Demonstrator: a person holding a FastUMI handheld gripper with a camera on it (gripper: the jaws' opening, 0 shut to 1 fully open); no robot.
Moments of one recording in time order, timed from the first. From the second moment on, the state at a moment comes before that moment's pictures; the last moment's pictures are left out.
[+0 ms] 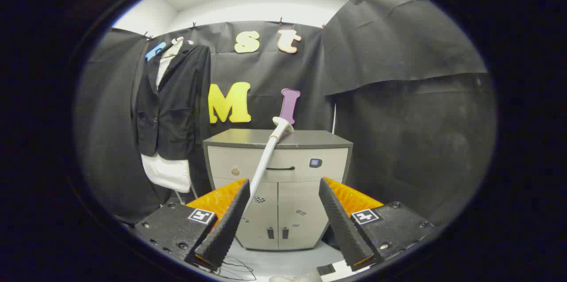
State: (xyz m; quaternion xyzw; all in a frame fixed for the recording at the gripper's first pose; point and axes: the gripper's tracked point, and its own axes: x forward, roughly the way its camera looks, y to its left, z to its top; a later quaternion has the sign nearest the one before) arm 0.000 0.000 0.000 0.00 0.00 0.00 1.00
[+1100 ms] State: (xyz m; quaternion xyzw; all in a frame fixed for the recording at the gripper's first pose) arm 0.005 0.029 0.017 0.01 0.00 -0.02 1.00
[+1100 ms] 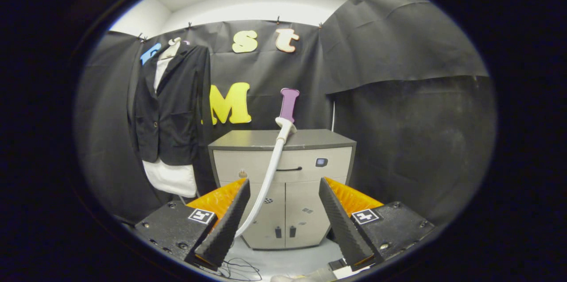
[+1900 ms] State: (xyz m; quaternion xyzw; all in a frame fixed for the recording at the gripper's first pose) arm 0.204 0.020 0.089 -0.01 0.04 0.02 1.00
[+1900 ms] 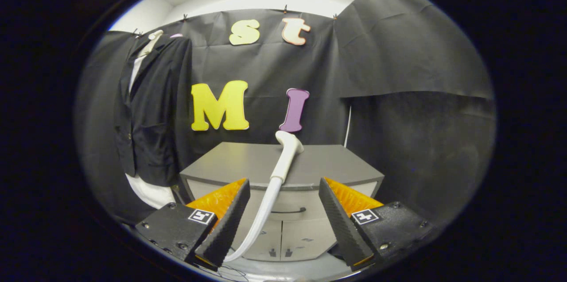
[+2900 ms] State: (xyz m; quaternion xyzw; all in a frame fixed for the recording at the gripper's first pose) arm 0.395 0.031 0.050 0.03 0.18 0.13 0.98
